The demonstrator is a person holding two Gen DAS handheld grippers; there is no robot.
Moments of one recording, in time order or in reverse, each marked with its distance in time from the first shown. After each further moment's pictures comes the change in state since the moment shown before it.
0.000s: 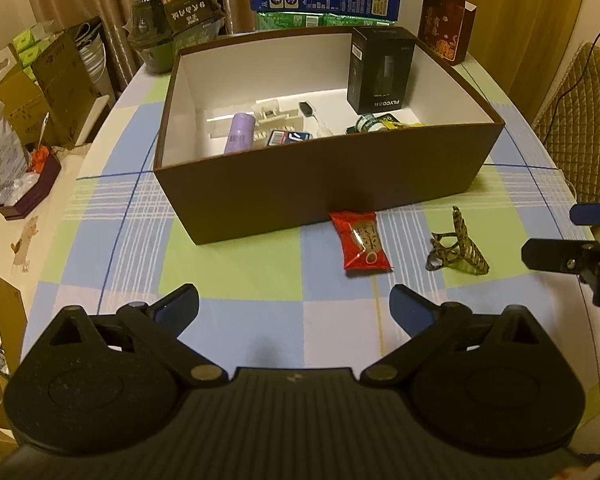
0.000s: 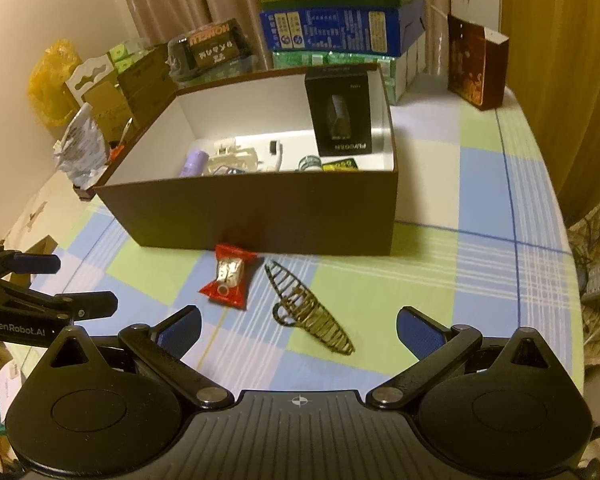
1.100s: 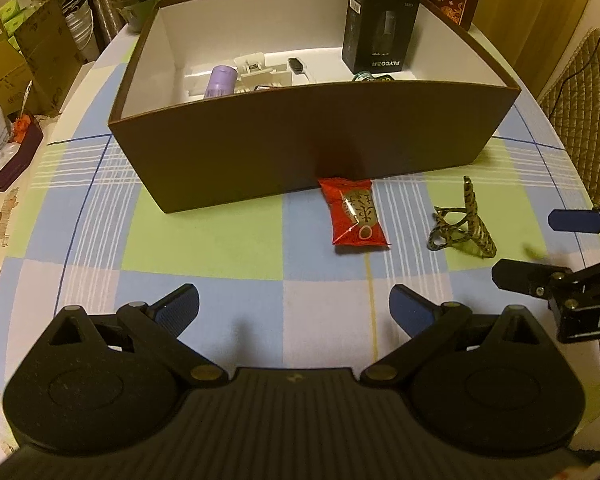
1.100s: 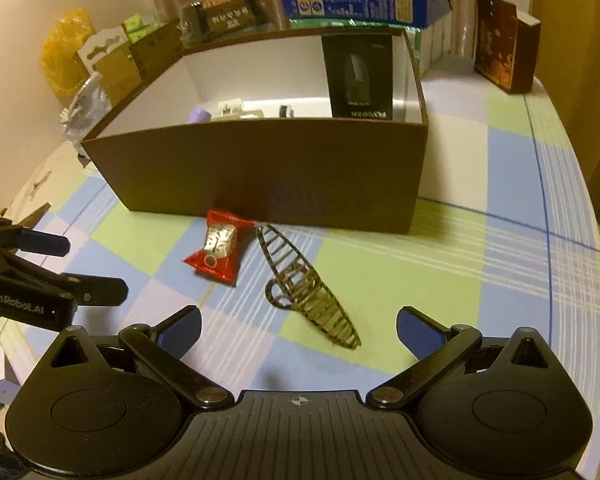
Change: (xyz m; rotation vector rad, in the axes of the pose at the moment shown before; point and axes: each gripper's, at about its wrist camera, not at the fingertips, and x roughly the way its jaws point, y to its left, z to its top) left arm 0.044 -0.007 -0.003 -0.026 0.097 -0.028; right arm 0.047 -0.007 -0.019 -0.085 0.016 0.013
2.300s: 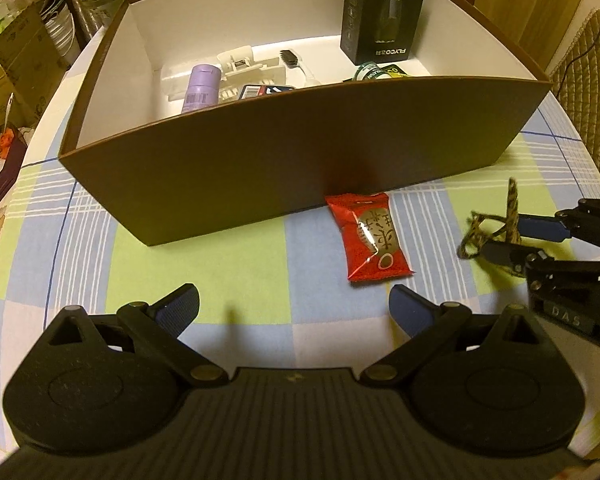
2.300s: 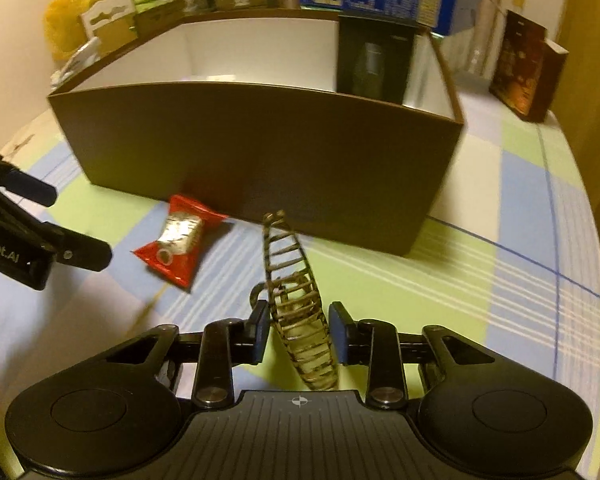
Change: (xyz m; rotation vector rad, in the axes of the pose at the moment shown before) left arm 0.041 0.002 0.026 0.057 0.033 -0.006; right arm 0.049 -0.007 -0.001 -0.099 0.012 -0.104
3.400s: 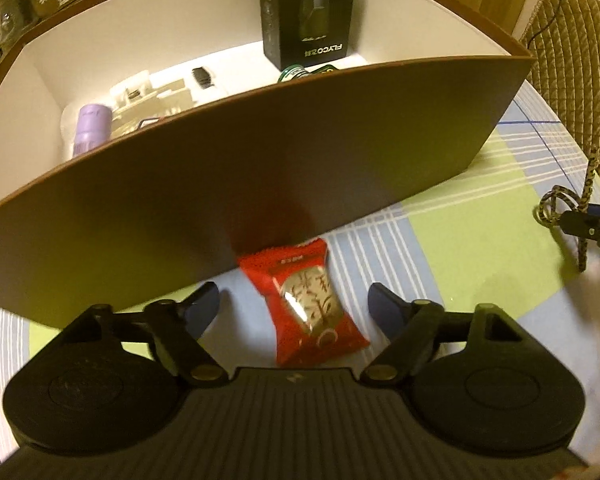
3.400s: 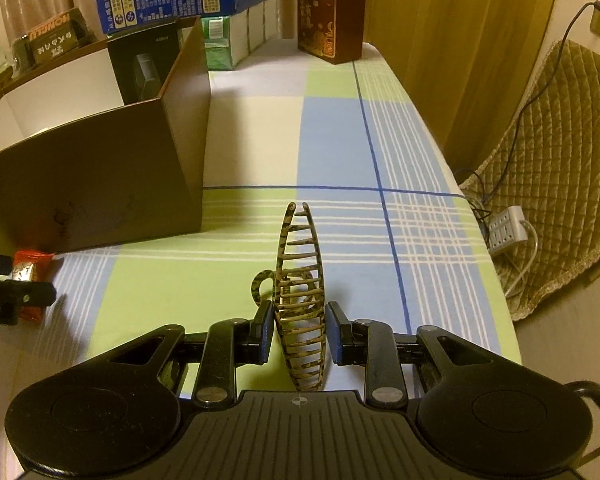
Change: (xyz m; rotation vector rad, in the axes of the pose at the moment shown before) left arm 0.058 -0.041 0.027 0.109 -0.052 -0.065; right arm -0.029 -0.076 -0.024 0.341 -0.005 -0.282
